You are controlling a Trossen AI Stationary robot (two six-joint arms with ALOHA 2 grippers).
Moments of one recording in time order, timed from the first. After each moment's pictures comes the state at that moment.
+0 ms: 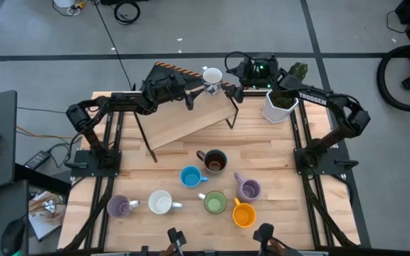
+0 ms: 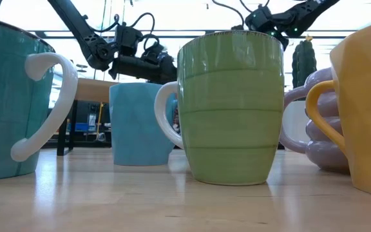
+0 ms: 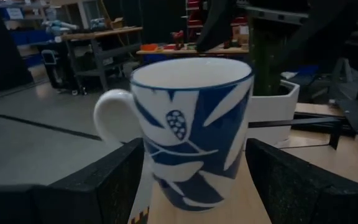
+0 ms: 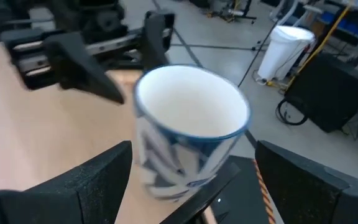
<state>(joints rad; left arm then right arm) 0.65 1.72 0.90 0.79 0.22 0.10 -0.76 1.47 1.11 0.01 -0.37 -0.35</state>
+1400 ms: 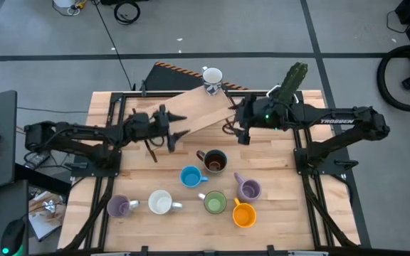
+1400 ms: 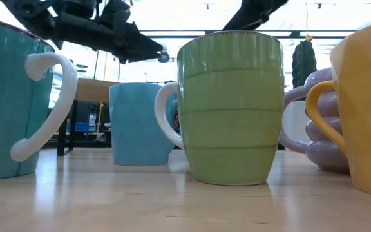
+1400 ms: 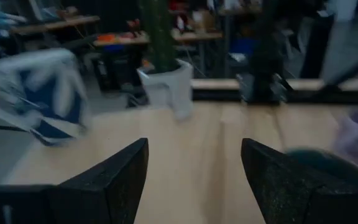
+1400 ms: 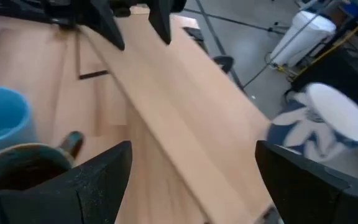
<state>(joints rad) 0.20 1.16 0.51 0.55 -0.09 0.09 -0.09 1.22 1.11 -0.41 0.26 -0.21</state>
